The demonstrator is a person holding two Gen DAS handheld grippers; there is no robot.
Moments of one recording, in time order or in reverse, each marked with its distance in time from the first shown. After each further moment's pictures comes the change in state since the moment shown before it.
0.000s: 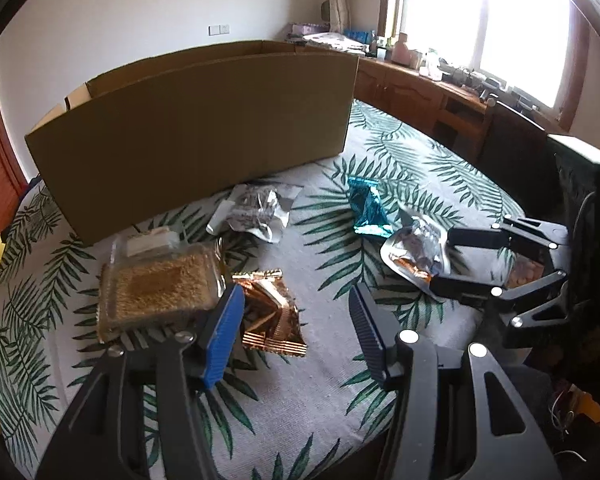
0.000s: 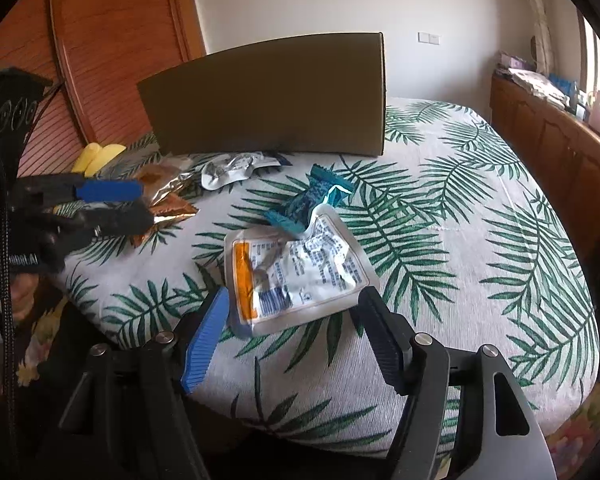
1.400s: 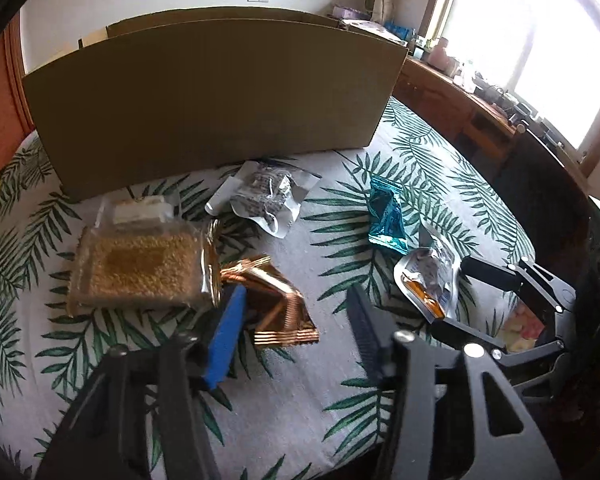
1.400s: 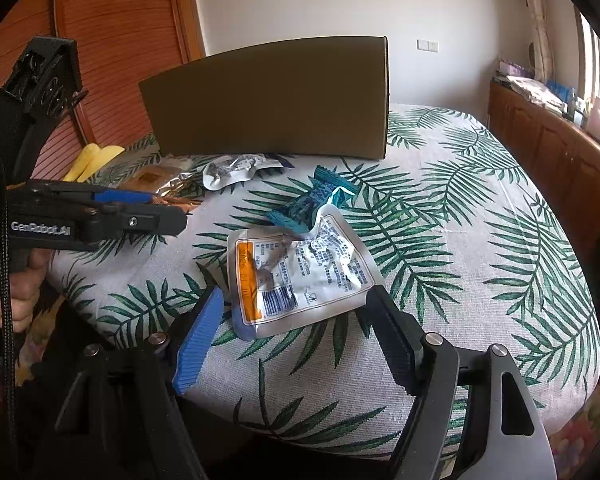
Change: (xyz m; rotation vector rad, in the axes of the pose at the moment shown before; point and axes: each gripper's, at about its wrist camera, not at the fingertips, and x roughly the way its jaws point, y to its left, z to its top) left arm 0.020 0.010 0.013 -0.179 0.080 -0.003; right arm 0.003 0.007 -0.004 -0.013 -0.020 -0.013
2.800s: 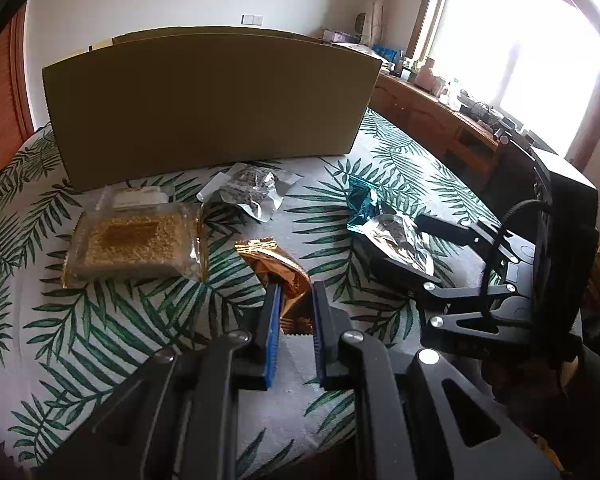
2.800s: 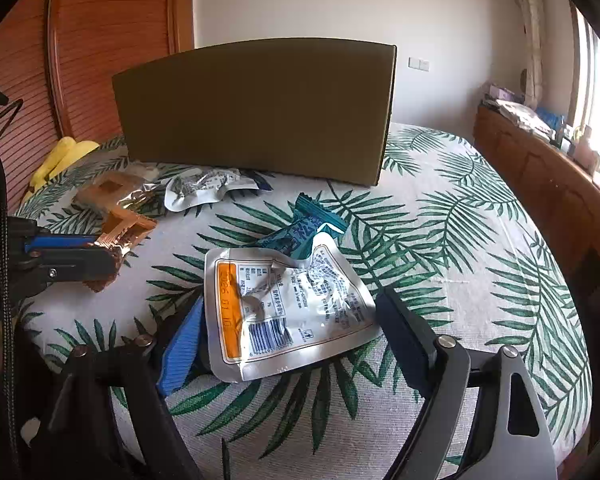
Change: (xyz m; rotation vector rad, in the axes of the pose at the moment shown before) left arm -0.015 -0.009 -0.029 0.003 -0.102 -0.042; right arm 0.033 -0.001 0.014 -0.071 -0.046 -0.082
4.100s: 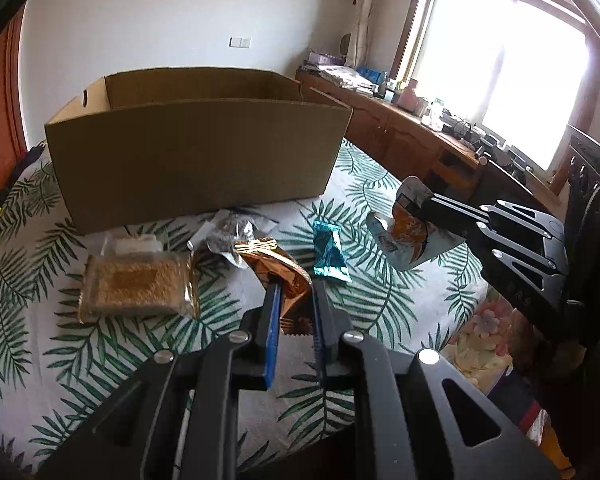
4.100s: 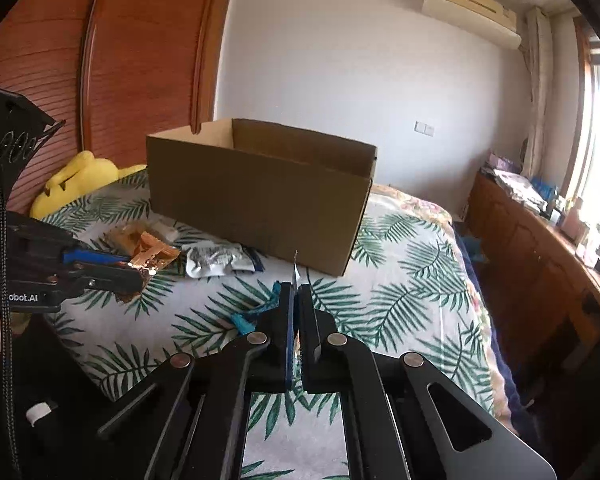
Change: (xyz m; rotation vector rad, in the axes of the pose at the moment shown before) left arm -0.037 -0.006 0.016 0.017 -0.083 -0.047; right arm -0.076 0.000 0.040 -0.161 -0.163 -0.046
